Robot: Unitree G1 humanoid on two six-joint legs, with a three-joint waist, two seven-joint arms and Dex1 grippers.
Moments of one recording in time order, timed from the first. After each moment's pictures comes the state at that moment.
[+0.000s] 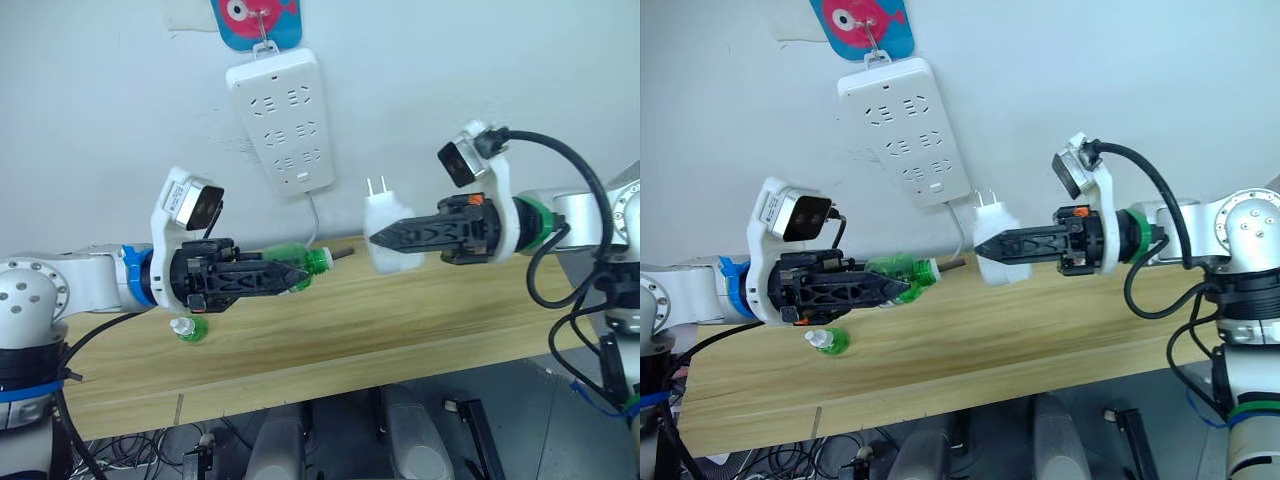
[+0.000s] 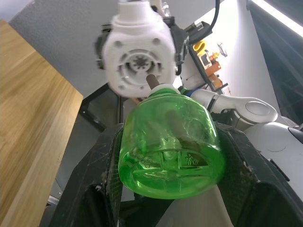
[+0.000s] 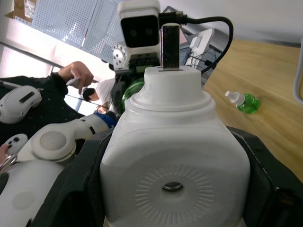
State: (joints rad) left arm -0.47 0.97 0.19 -0.22 -1.77 1.24 -0.70; right arm -0.93 -0.81 0.08 0.05 1.95 1.42 0.31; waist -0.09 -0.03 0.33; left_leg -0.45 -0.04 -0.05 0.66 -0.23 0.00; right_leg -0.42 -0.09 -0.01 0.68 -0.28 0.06
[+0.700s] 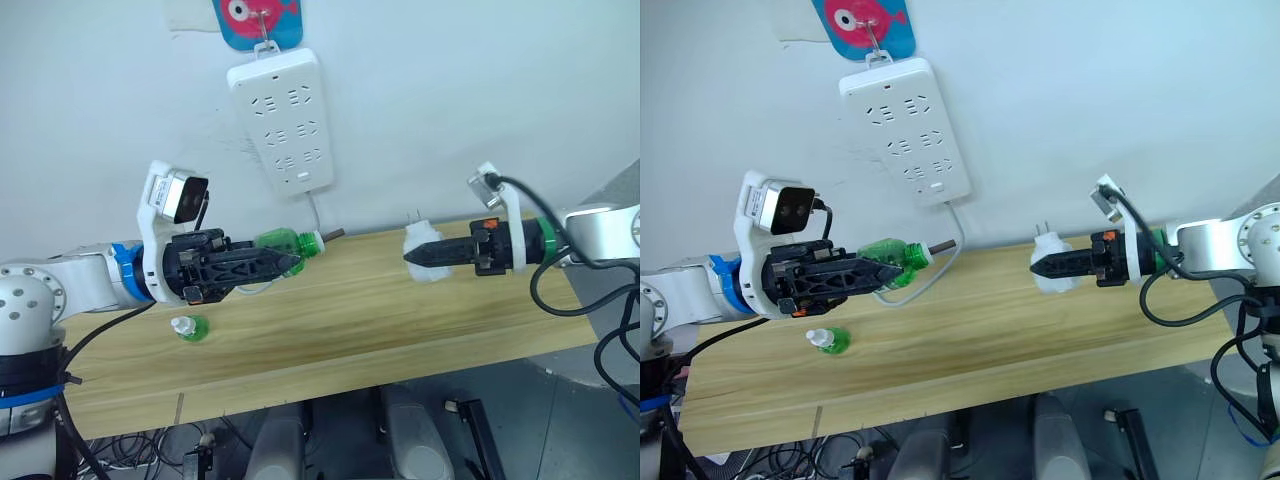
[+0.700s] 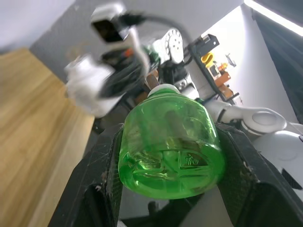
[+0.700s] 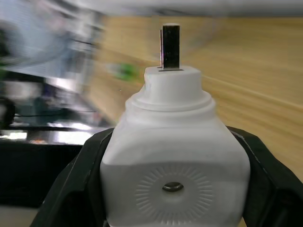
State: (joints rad) left arm -0.43 0.89 0.24 -0.26 -1.67 1.16 -0.72; right arm -0.85 -0.98 0.24 0.05 1.34 1.38 0.37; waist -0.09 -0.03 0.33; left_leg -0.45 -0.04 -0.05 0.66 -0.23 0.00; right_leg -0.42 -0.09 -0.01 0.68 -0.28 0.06
